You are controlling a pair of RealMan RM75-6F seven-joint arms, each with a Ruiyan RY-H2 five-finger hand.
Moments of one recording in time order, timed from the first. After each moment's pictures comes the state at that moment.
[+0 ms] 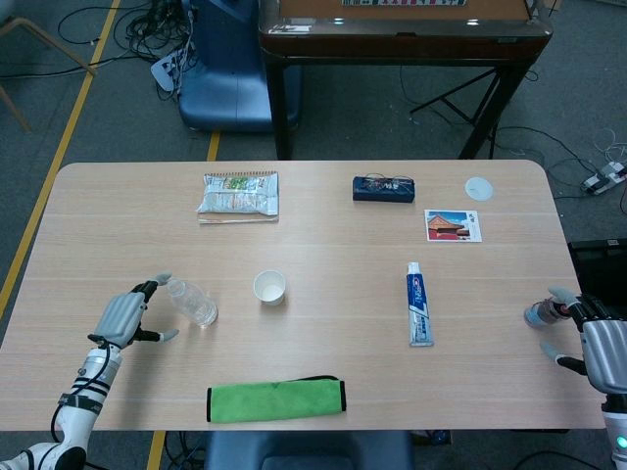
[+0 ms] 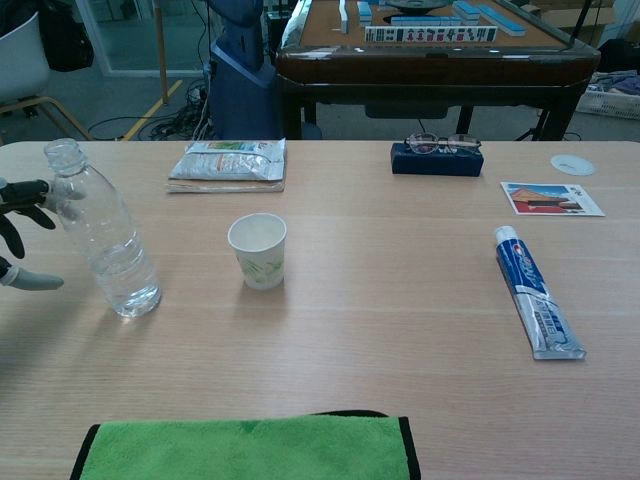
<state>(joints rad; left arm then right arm) -0.40 -1.39 -0.15 -1.50 1.23 1.05 -0.01 0.04 -1.15 0.07 -1.48 -1.54 1.56 0.07</state>
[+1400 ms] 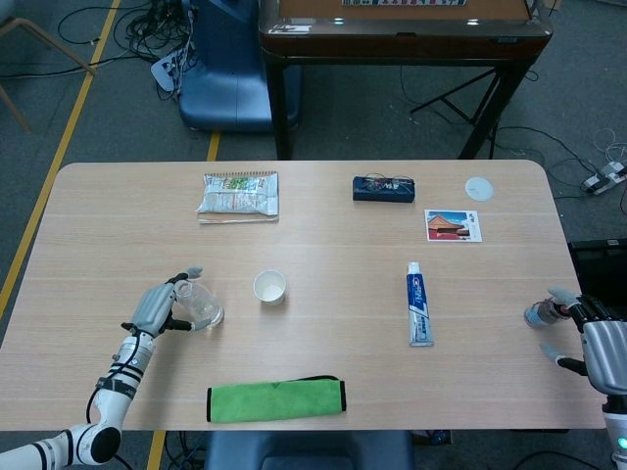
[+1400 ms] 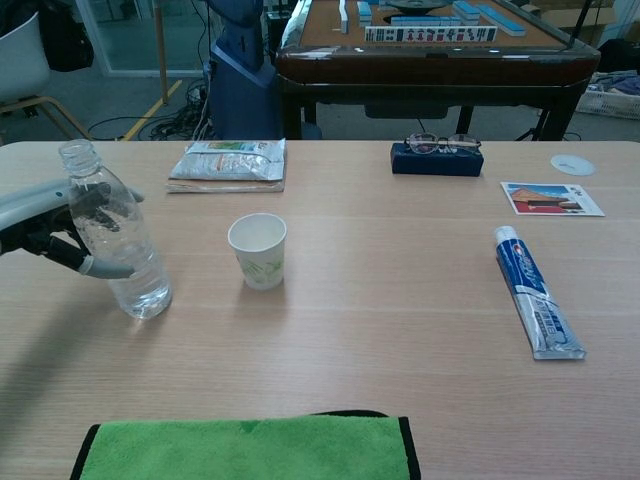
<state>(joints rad) -0.48 -1.53 -0.20 -1.43 1.15 1.00 -0.12 0.04 -1.14 0.06 -1.47 -1.55 1.56 0.09</state>
